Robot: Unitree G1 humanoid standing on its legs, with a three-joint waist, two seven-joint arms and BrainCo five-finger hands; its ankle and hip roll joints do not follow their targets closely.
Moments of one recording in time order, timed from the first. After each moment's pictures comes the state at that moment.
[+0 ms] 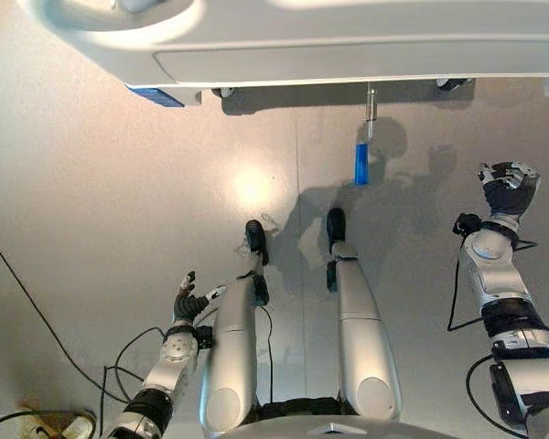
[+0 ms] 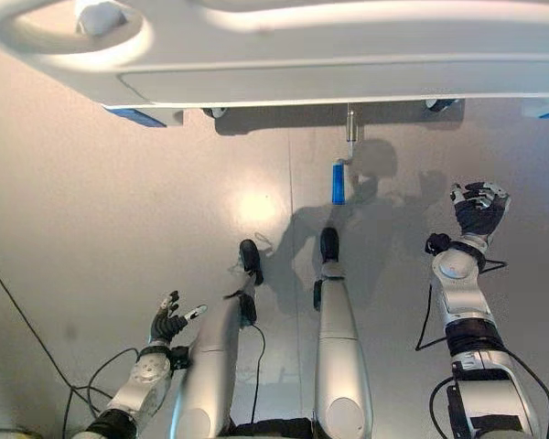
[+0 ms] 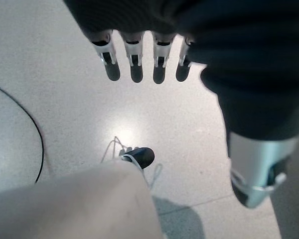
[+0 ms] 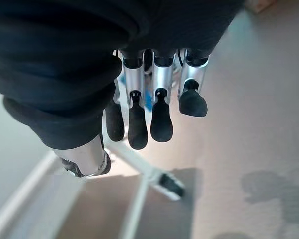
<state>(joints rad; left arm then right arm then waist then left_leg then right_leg) -0.07 0.33 -0.32 0.73 -0.33 -0.23 0.36 -0.45 -0.58 -0.02 0.61 0.24 -0.19 -0.67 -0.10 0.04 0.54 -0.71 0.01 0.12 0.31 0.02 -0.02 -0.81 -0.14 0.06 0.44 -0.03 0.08</state>
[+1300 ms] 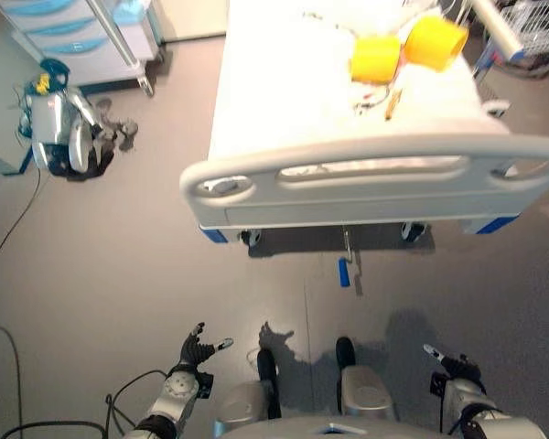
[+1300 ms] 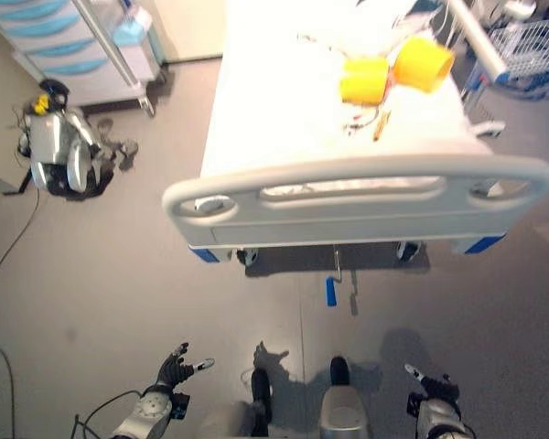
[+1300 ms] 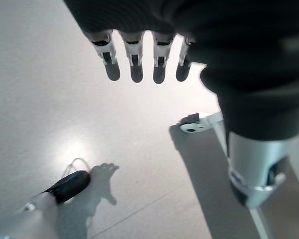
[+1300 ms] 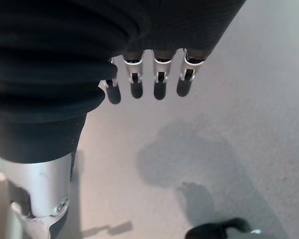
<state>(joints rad) -0.01 0.26 -0.29 1.05 -0.09 -0.19 0.23 -0.11 -0.32 -0.03 1.31 0.38 -0.10 -0.33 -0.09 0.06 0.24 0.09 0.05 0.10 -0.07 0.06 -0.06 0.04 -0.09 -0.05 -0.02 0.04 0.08</state>
